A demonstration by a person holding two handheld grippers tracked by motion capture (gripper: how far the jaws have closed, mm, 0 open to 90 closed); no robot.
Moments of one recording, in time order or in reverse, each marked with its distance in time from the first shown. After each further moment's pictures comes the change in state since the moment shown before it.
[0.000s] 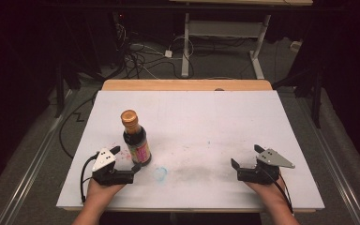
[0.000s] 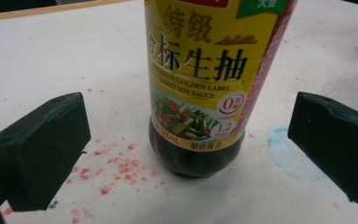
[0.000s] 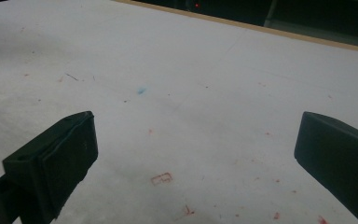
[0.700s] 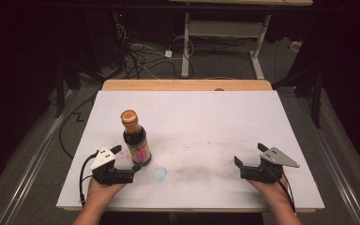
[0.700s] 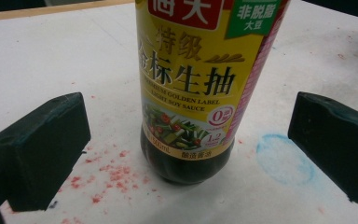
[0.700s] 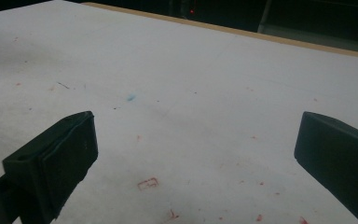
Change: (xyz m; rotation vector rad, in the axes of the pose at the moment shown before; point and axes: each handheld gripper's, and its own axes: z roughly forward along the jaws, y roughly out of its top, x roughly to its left) left arm -0.004 0.005 0.000 0.013 -0.025 -0.021; right arm -0.008 0.001 -0.003 -0.026 -0.013 0.020
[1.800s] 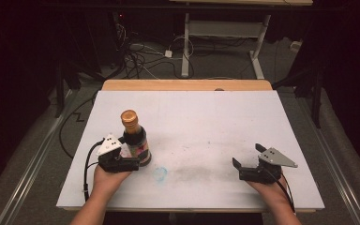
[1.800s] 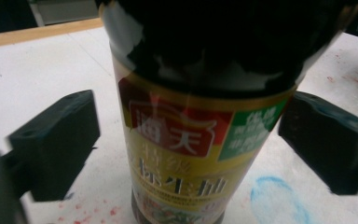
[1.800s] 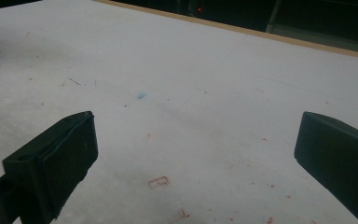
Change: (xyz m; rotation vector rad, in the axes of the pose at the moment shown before) left arm -0.015 0.024 0.027 0.001 -0.046 -0.001; right arm 0.004 0.001 0.000 0.014 0.026 -0.022
